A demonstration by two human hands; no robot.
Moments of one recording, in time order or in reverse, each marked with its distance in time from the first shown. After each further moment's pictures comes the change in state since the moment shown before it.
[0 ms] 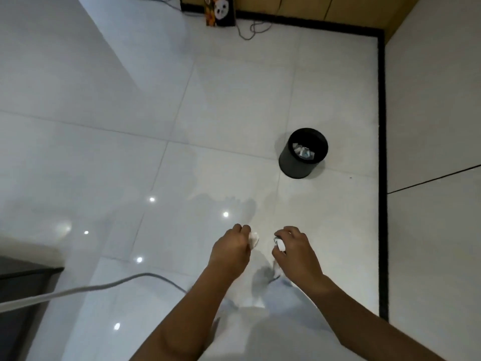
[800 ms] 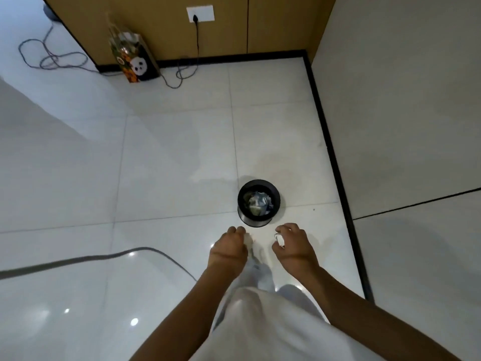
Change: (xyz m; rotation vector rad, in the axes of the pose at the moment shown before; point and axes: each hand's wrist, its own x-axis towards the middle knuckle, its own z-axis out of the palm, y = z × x) left_hand 0.331 0.172 -0.093 0.069 -0.155 0.081; right_hand 0.264 0.122 -0.199 0.080 0.113 0.226
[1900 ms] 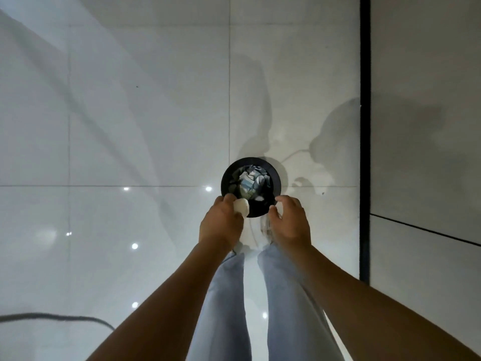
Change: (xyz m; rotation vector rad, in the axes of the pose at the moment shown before) left_hand 0.268 -0.001 0.075 -0.244 0.007 -0.289; right_hand 0.256 0.079 0.062 0.211 -0.051 0.203
